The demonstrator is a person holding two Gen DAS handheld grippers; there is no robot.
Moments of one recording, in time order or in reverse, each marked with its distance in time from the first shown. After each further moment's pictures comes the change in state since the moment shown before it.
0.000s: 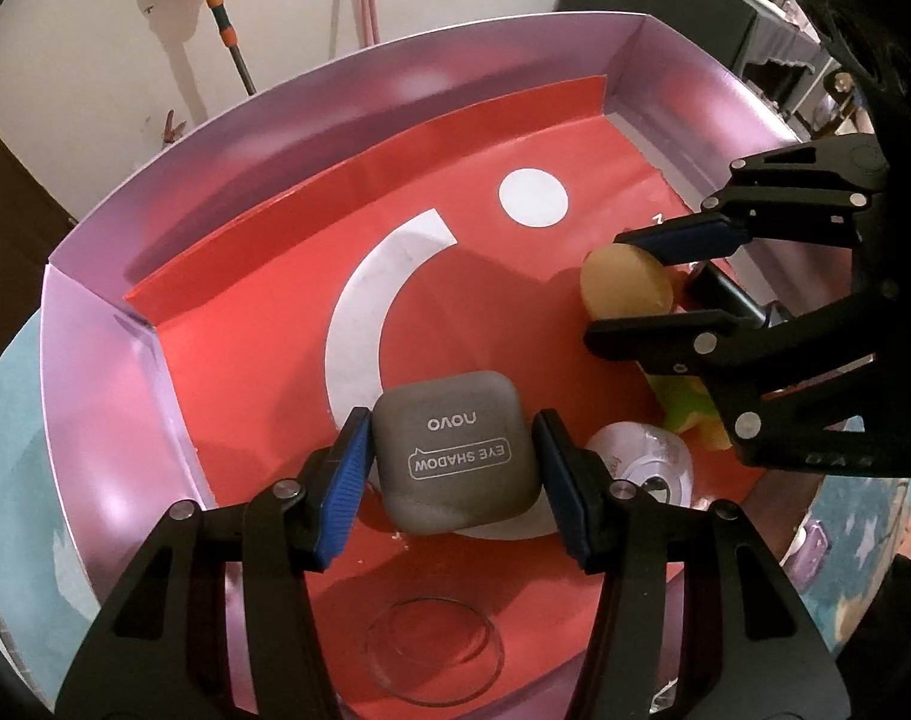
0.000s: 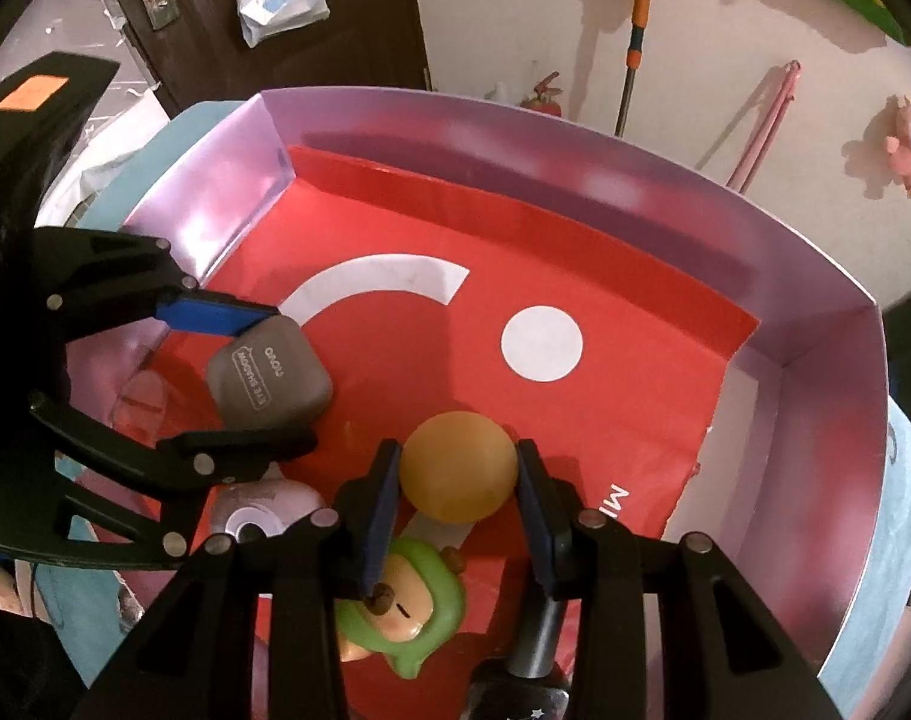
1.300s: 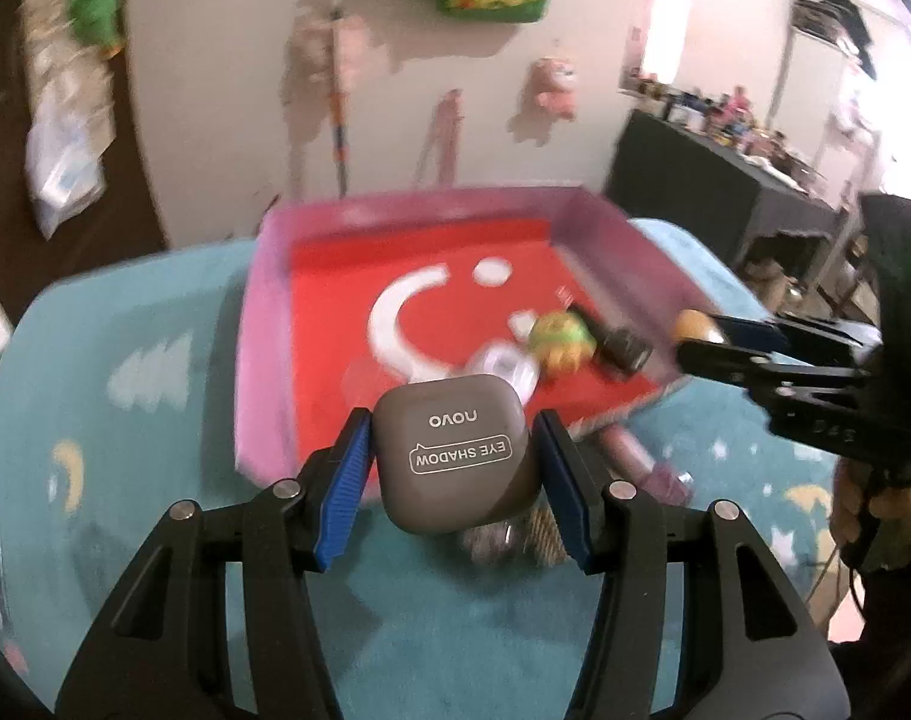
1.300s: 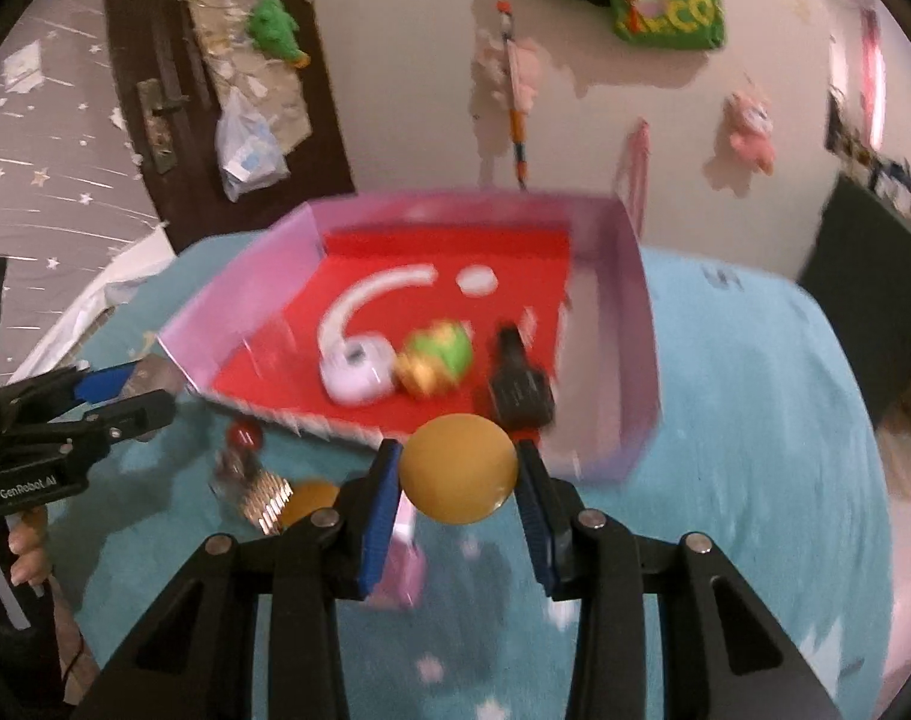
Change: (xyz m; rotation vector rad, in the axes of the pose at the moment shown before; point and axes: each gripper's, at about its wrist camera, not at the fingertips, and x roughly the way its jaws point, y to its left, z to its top) left arm -0.123 -0.058 -0.133 -0.211 -0.458 0.081; right arm -0.119 0.047 -0.154 0.195 -0.428 -0.090
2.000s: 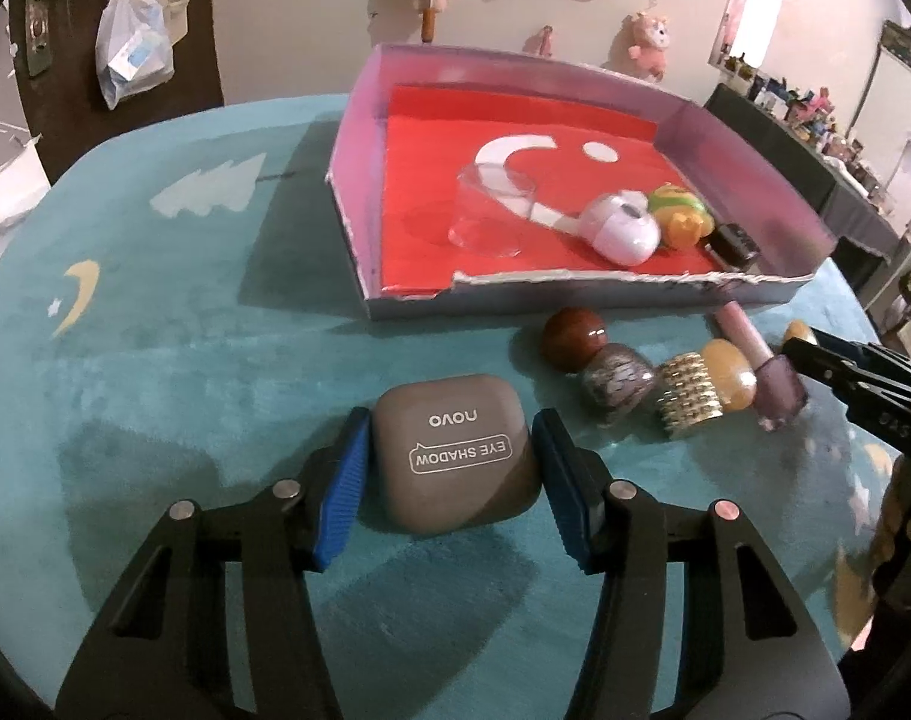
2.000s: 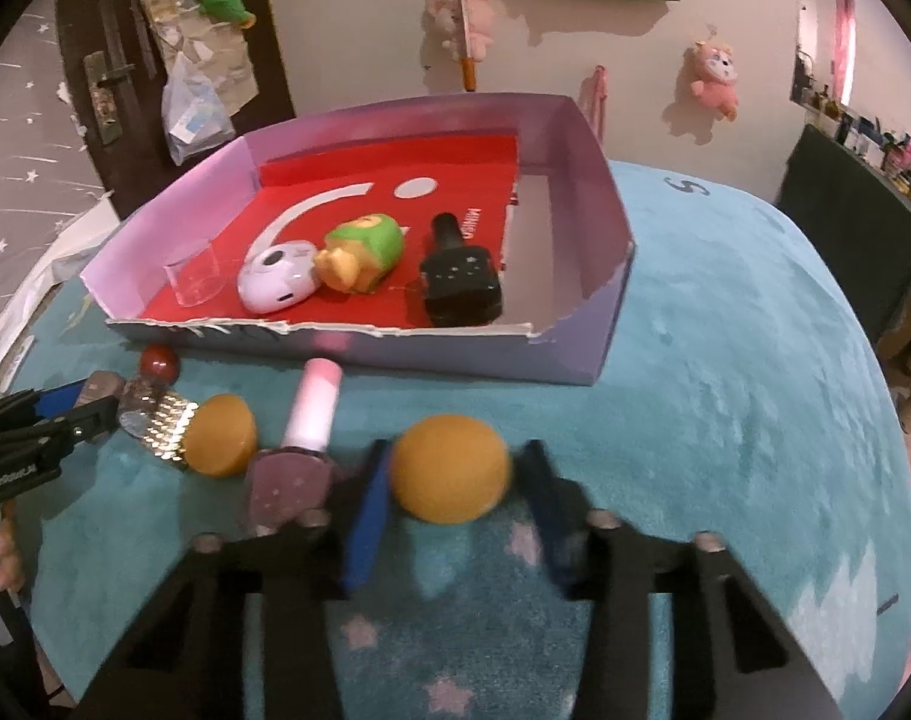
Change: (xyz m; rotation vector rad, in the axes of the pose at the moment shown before) left arm 0.020 0.030 -0.087 -0.179 0.122 0.125; right arm 0.027 -0.017 -0.060 0.084 0.104 -0.104
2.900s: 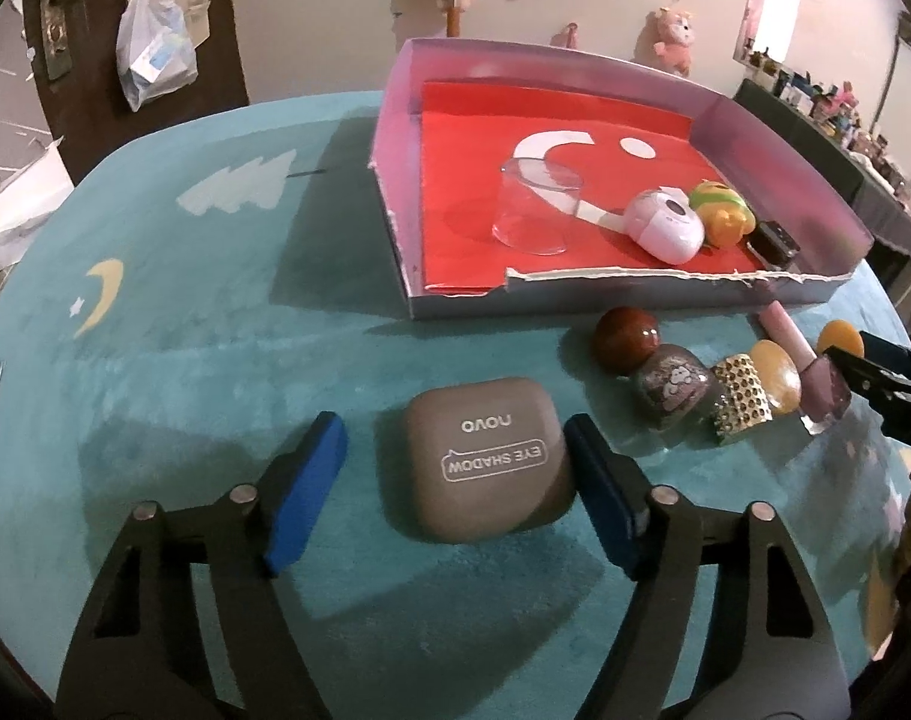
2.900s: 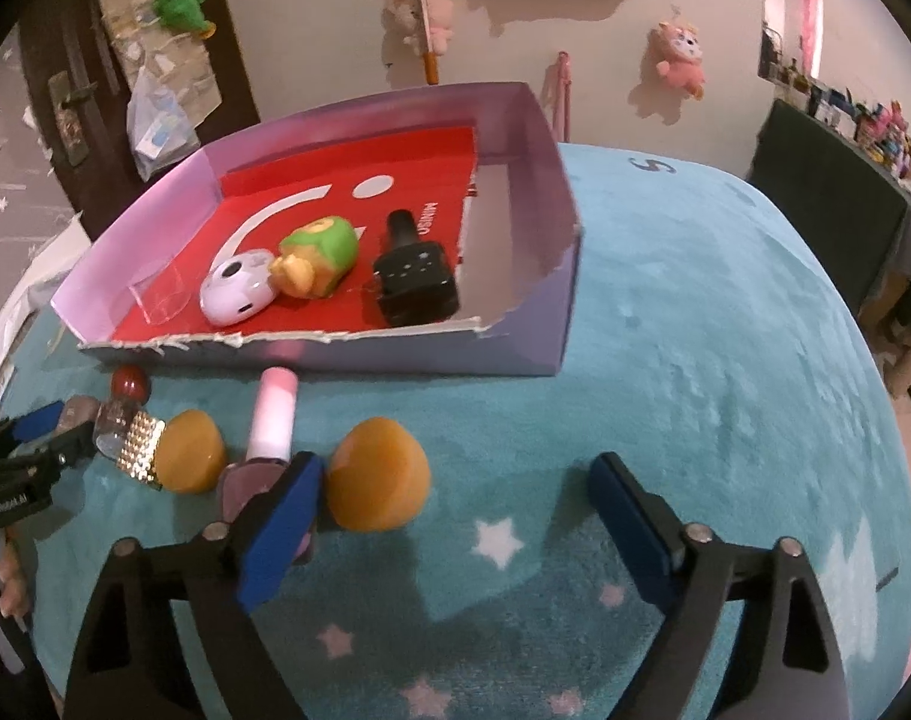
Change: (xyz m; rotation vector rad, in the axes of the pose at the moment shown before) left arm 0.012 0.009 0.000 -0.003 0.011 0.077; right arm 0.005 -0.010 0.001 0.053 0.018 -0.071
